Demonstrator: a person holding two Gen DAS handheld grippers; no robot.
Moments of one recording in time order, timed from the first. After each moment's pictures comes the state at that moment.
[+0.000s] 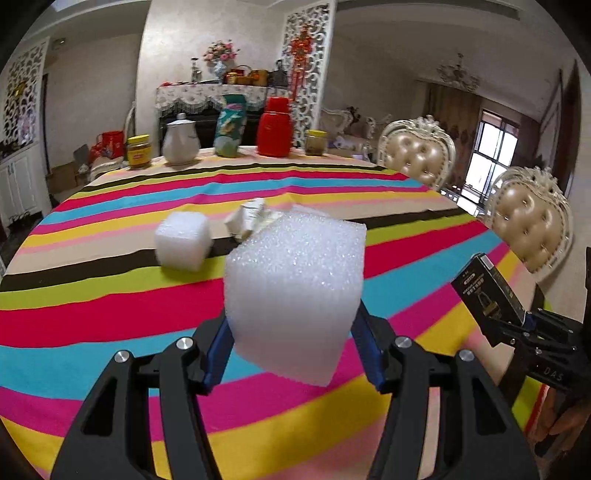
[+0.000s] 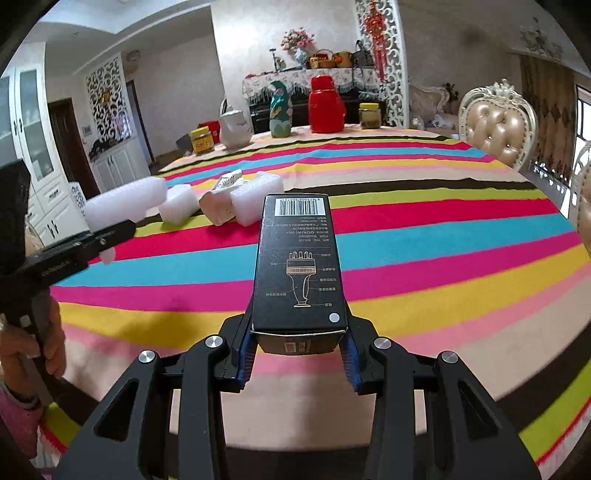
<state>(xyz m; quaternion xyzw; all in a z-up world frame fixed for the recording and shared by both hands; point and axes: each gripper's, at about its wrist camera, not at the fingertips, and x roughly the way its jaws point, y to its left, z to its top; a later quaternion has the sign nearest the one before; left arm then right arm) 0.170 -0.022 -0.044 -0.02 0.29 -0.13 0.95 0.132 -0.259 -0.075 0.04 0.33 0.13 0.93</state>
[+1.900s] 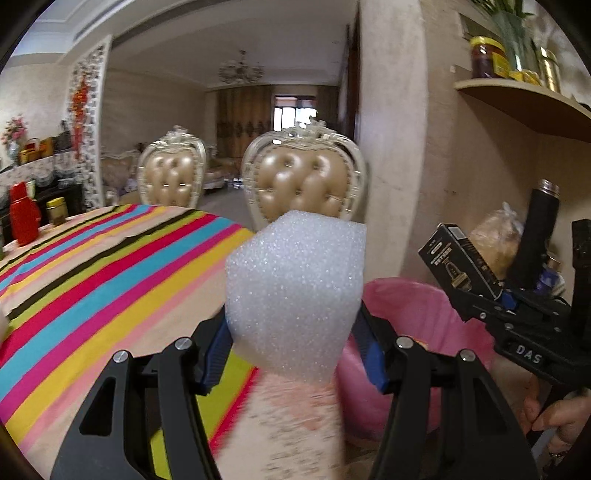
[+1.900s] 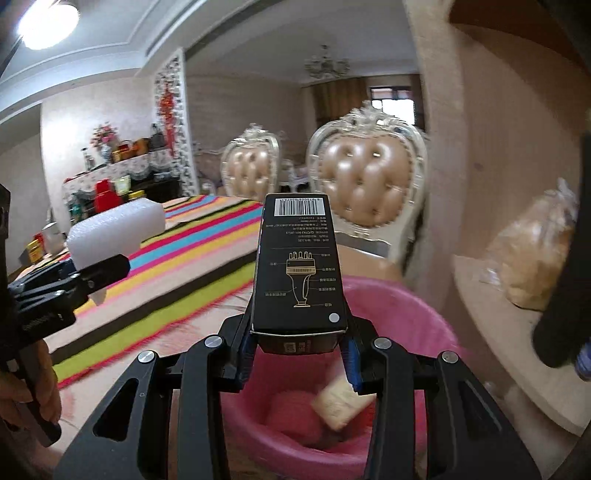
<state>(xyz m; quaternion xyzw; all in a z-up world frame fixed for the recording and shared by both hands) -0.009 -0.402 -0.036 0.09 0.20 -0.50 0.84 -0.156 -0.532 -0.074 0.12 0.20 -0.27 0.93</state>
